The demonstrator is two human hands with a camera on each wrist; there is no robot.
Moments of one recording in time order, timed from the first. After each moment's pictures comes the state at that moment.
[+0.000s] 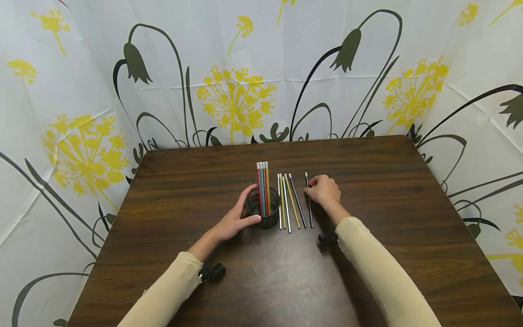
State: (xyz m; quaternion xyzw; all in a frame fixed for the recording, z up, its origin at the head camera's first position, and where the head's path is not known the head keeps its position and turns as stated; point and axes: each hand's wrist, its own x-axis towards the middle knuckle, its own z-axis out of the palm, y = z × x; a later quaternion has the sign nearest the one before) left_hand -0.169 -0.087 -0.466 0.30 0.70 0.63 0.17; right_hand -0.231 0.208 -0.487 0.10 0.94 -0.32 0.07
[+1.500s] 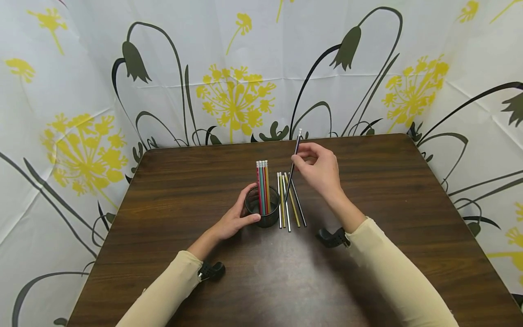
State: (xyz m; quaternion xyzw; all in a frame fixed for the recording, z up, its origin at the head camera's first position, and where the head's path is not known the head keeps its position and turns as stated) left_hand -0.172 -0.086 -0.470 0.31 0.70 0.63 0.16; right_hand -0.199 0.179 -0.369 -0.07 0.82 -0.56 -0.12
